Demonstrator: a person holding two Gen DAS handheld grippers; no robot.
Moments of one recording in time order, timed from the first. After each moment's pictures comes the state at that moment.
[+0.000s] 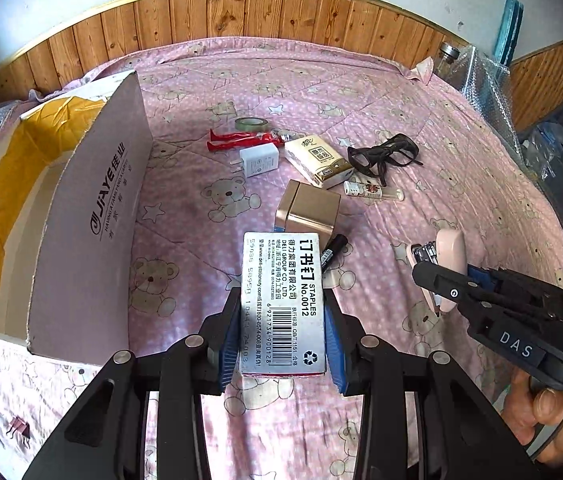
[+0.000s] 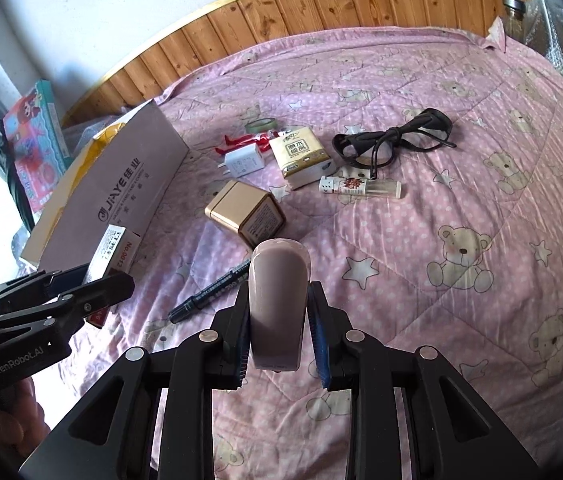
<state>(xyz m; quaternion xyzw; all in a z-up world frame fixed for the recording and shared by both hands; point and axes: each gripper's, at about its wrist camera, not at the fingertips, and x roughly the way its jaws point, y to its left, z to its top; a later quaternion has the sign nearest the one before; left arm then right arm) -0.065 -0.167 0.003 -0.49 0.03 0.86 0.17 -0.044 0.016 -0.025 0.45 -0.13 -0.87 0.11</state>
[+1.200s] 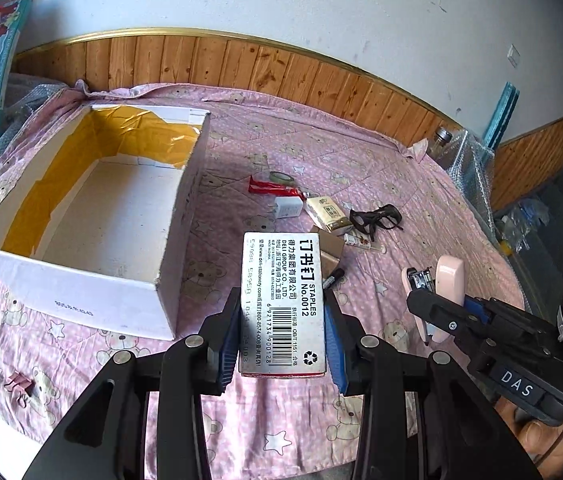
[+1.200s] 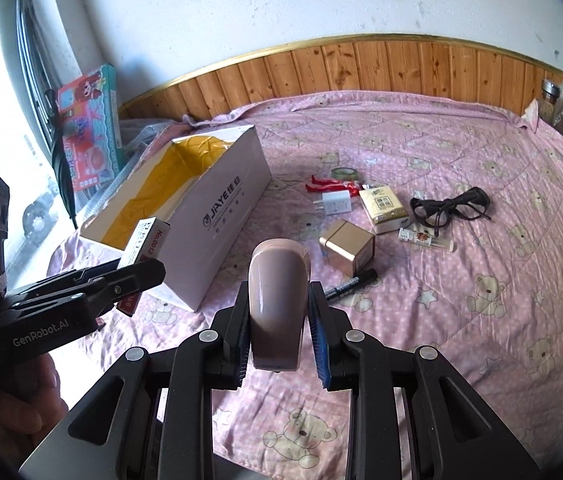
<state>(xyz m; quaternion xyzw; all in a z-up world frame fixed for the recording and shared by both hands) -0.010 -0.259 0.058 -0.40 -0.08 0.89 0.17 0.011 -0.070 0.056 0.38 -0.07 -0.91 0.16</state>
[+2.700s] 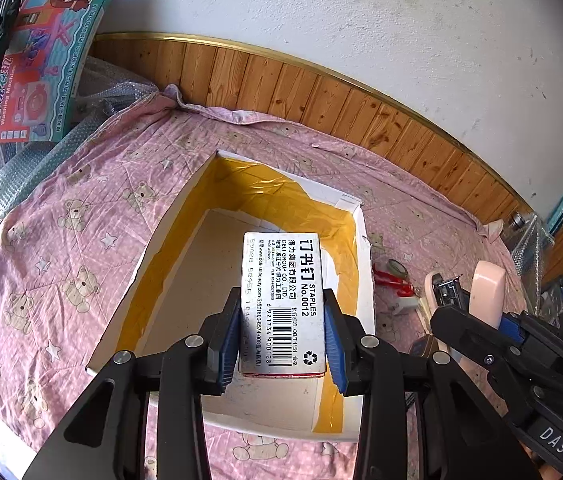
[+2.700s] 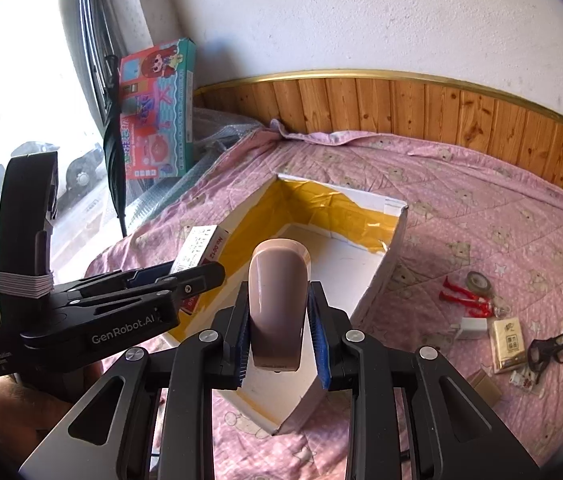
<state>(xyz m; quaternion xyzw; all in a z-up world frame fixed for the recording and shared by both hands) -0.121 -0.407 0.084 -0.40 -0.14 0.90 0.06 -0.111 -0.249 0.113 0.37 0.00 -0.89 0.28</state>
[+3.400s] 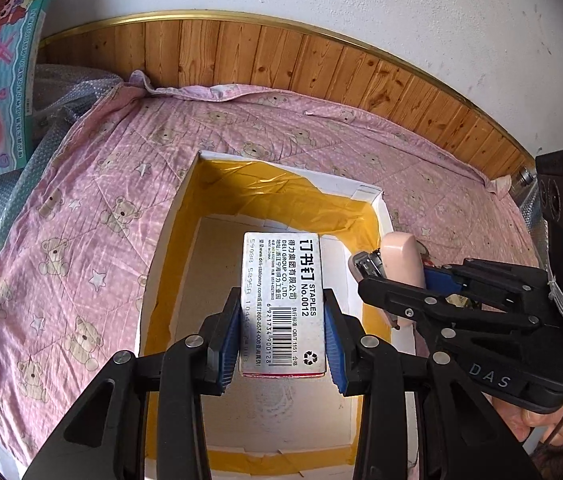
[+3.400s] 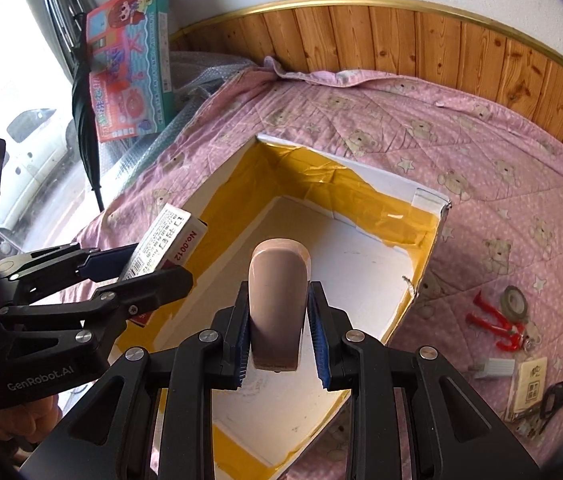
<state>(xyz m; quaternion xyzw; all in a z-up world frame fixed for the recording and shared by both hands) -0.209 -0.415 0.073 -0.48 -0.08 0.87 0.10 -0.240 -0.285 0.061 0.48 0.02 -0.83 0.29</state>
